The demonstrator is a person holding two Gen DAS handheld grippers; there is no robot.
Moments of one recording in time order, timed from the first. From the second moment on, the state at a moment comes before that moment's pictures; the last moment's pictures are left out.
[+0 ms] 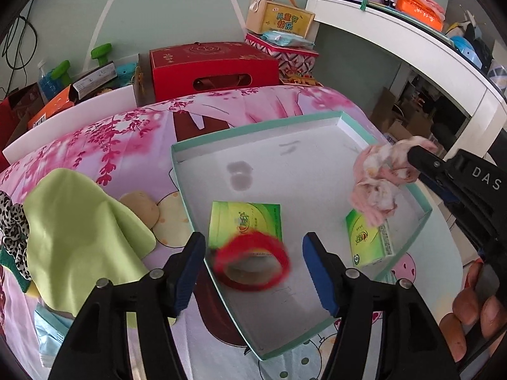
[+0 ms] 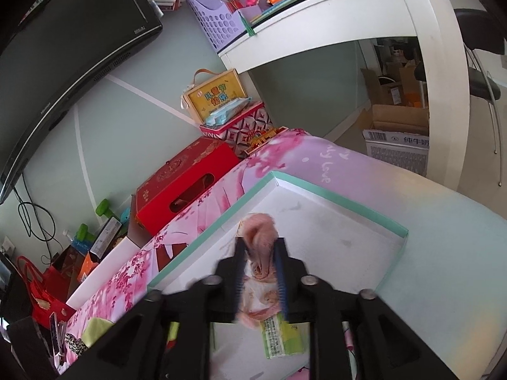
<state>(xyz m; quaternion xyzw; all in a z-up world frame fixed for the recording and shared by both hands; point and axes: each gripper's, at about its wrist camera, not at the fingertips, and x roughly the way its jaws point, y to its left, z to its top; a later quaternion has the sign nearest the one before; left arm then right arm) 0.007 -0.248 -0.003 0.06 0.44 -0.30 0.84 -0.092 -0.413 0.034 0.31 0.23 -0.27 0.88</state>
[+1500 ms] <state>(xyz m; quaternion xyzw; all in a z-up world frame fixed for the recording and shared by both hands) 0.076 -0.059 0.057 -0.06 0.38 -0.06 0.92 -0.052 -0.362 0.038 0.25 0.27 -0.25 0.90</state>
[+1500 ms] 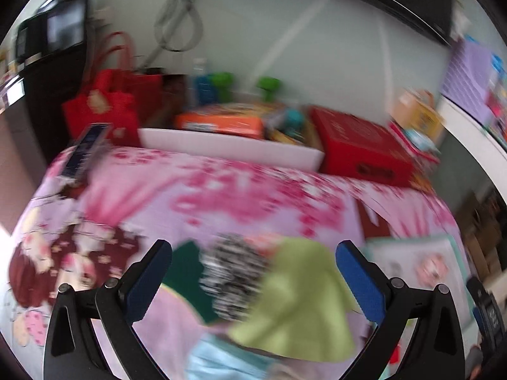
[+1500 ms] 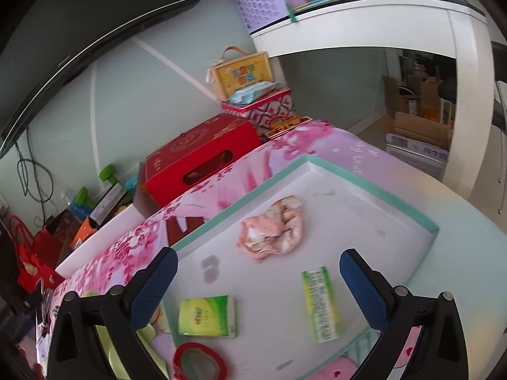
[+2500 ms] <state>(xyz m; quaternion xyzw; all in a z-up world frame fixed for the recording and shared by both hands) 0.105 0.042 0.013 -0.13 0.49 0.04 0.86 0.049 -0.200 0.001 0.11 0.44 -0.05 0.89</state>
